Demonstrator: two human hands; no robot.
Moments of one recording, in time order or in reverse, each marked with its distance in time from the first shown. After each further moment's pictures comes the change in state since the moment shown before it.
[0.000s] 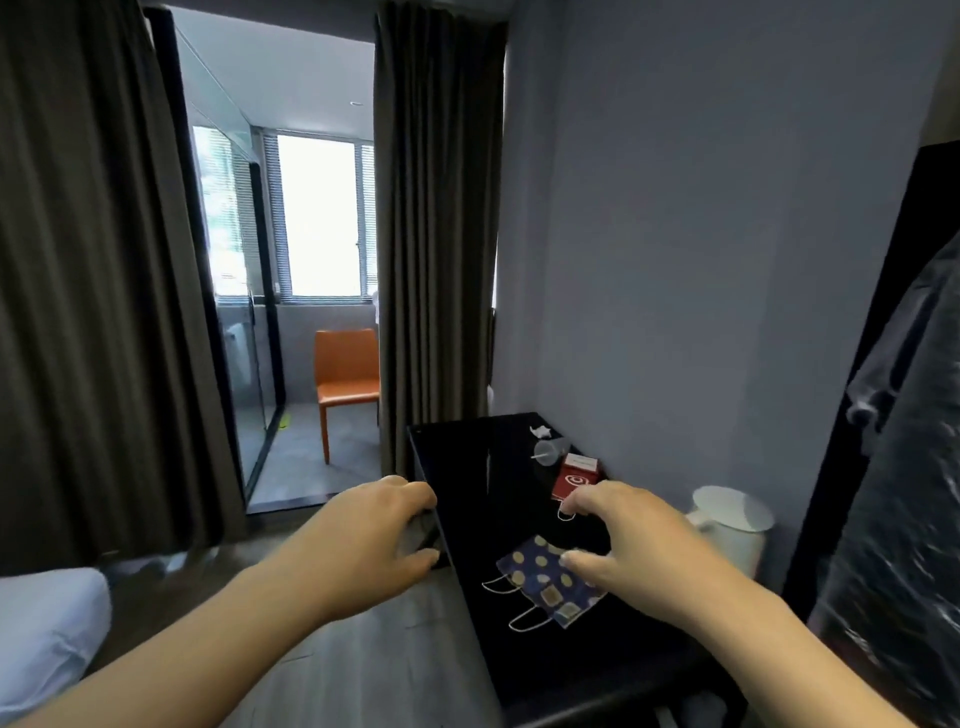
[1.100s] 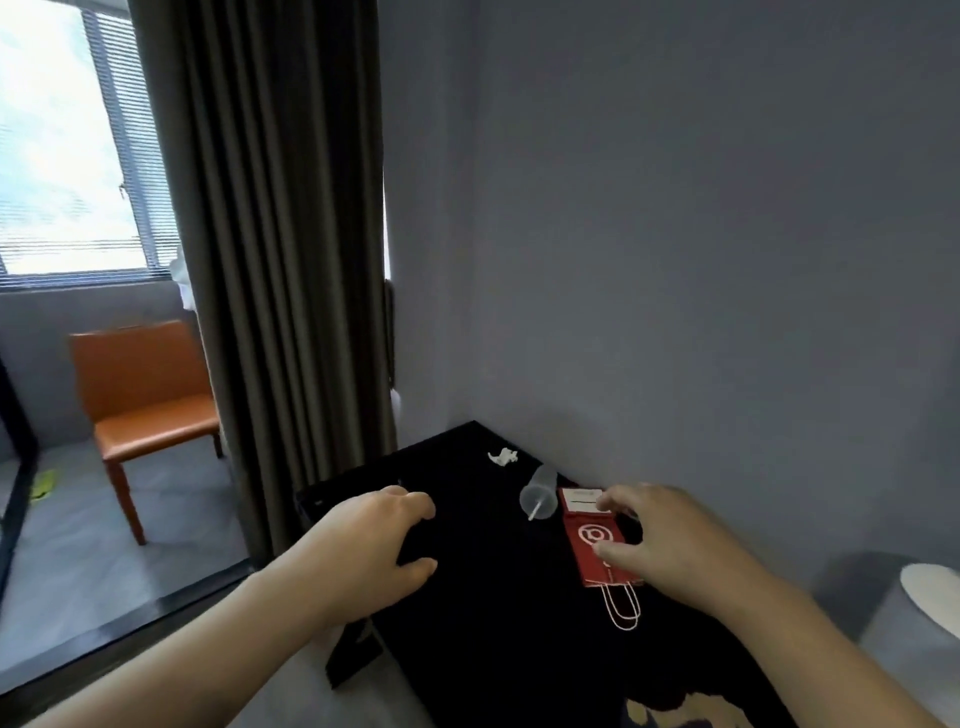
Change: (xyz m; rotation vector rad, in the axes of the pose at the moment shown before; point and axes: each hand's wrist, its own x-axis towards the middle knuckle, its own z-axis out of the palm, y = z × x) left_hand 0.511 -0.369 0.183 -0.112 -0.215 0.362; right_hand 0.506 0.096 0.195 -0.019 -0.017 0.530
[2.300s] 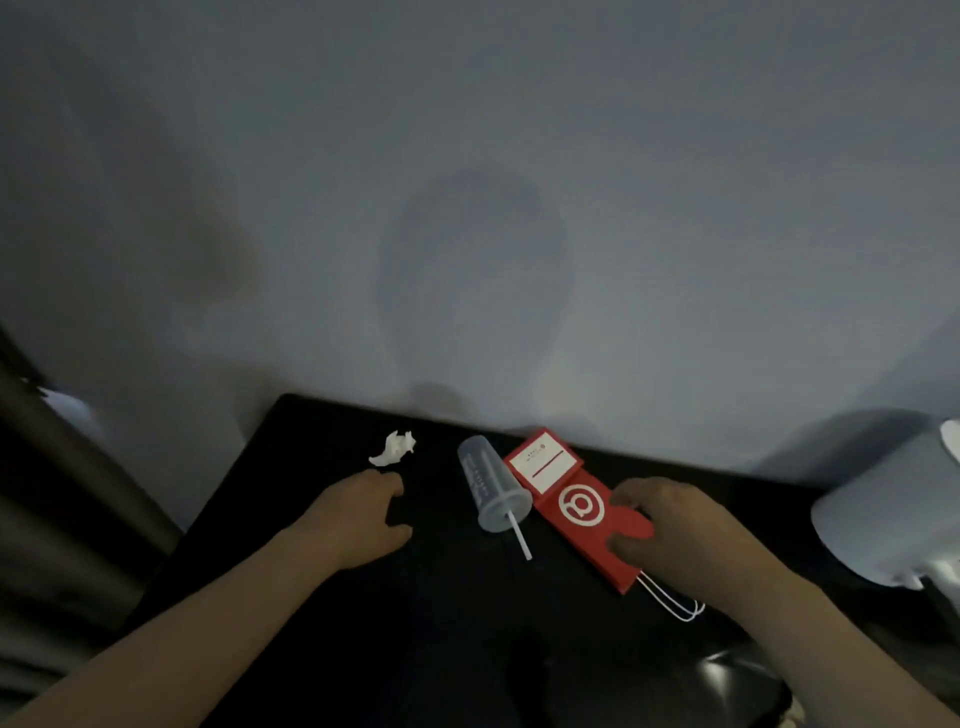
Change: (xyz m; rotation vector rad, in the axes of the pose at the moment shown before) left_hand 0.518 -0.246 0.227 -0.134 -0.600 0.418; right_hand 0.345 0.015 0.130 0.027 -0.208 0.910
